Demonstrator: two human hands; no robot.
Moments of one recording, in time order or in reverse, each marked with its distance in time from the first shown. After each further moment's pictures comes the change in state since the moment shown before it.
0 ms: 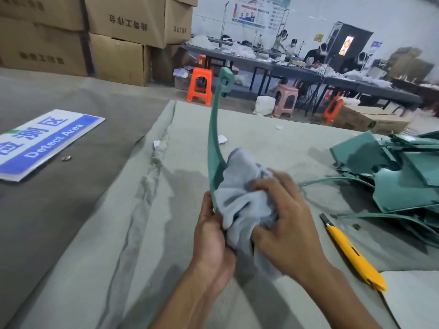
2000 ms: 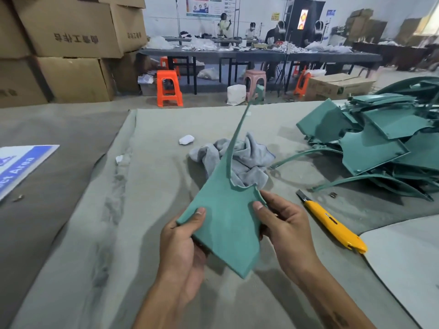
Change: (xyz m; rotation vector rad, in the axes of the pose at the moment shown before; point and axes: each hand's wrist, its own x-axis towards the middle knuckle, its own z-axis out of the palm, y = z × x) left_hand 0.000 -0.001 -0.003 0.291 0.064 -0.069; right_hand -0.046 0.064 0.007 0.922 0.288 0.612
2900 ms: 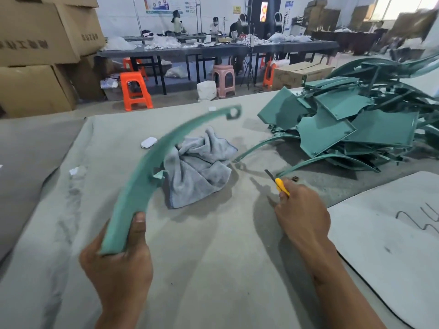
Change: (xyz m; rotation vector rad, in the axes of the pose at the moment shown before) left_hand 0.013 -0.007 -0.030 0.704 0.319 1.055; right_hand 0.024 -0.009 -0.100 -1.402 0.434 0.083
